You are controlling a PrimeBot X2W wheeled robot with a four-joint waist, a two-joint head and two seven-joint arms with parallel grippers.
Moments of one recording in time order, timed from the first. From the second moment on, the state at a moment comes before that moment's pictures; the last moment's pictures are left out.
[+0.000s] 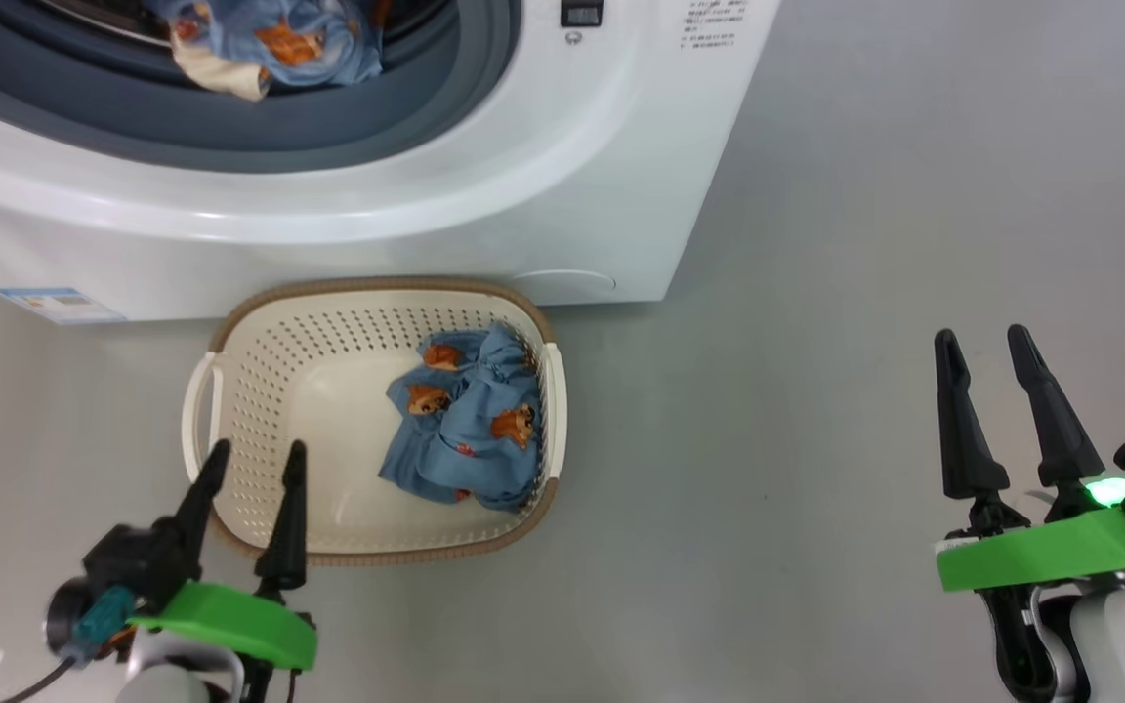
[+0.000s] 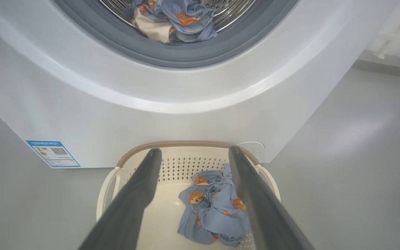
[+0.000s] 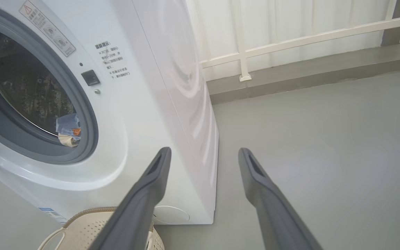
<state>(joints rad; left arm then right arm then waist) -0.26 0.11 -0.04 0.46 -0.25 -0.13 -0.26 -0.14 -0.14 0.03 0.09 0.42 0.12 -0.25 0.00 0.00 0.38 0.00</state>
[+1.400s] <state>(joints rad) -0.93 0.32 -0.69 1.04 -0.66 -0.13 -0.24 -0.38 -0.06 0.08 0.02 0.41 0.12 -0.25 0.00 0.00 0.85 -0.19</state>
